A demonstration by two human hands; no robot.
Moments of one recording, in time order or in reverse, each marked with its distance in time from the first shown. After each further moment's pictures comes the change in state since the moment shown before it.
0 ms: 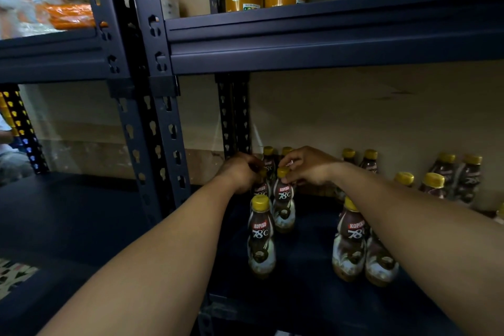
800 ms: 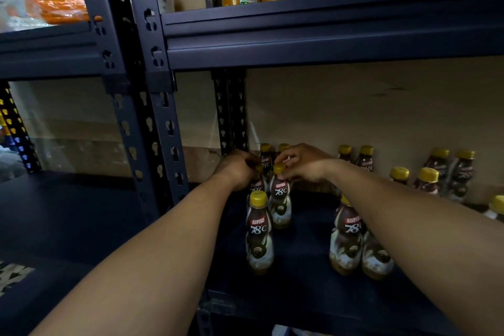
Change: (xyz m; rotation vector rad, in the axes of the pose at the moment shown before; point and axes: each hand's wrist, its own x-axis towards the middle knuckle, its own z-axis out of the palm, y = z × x) left_hand -0.005 0.003 0.000 0.020 0.025 -0.003; right_hand -0.006 -0.004 0.002 -0.054 0.004 0.004
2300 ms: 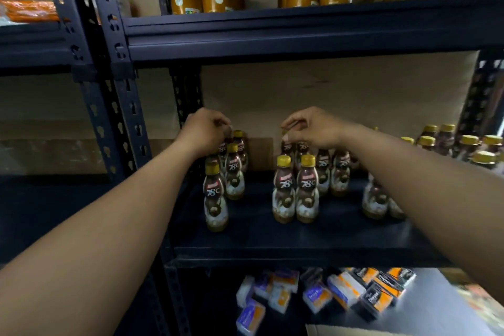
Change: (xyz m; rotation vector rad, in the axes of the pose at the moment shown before) left_hand -0.088 0.071 -0.021 -0.020 0.185 0.286; right_hand -0.179 -0.015 -0.073 -0.135 0.226 -0.009
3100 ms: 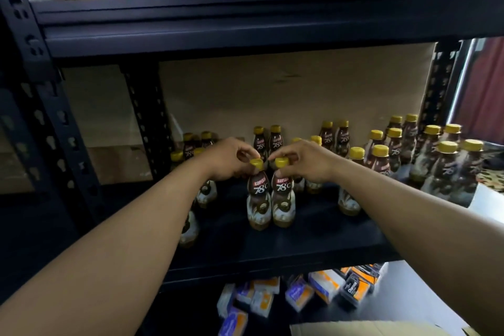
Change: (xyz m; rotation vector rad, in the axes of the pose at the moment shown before) left_hand 0.025 0.021 0.094 -0.062 -0.570 0.118; right_hand -0.023 0.070 0.032 -0.020 -0.013 0.067
